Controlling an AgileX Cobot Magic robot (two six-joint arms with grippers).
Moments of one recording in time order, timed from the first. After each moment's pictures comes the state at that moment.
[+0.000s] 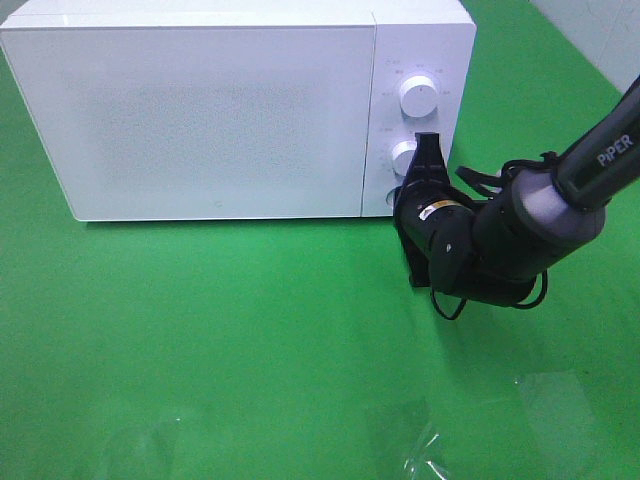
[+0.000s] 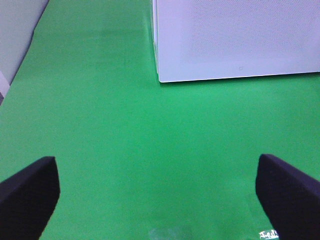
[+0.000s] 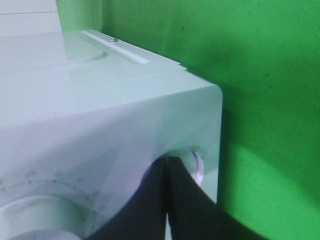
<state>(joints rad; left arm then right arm) -0.02 0.00 -0.51 -0.06 1.04 0.08 0.56 2.15 -0.89 0.62 -0.90 1.38</state>
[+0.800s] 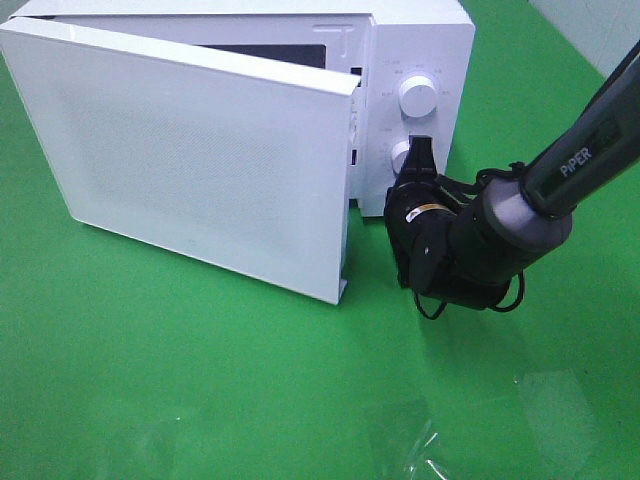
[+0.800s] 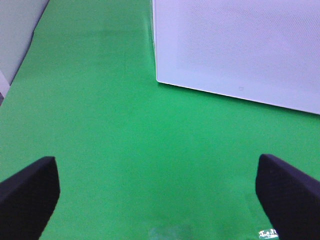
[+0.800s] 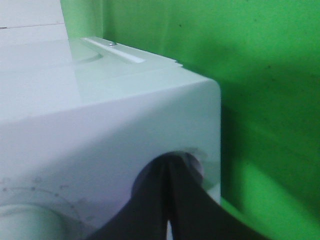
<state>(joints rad) -0.02 0.00 -0.51 -0.06 1.04 0.08 0.57 2.22 -0.96 0.68 -0.94 1.39</state>
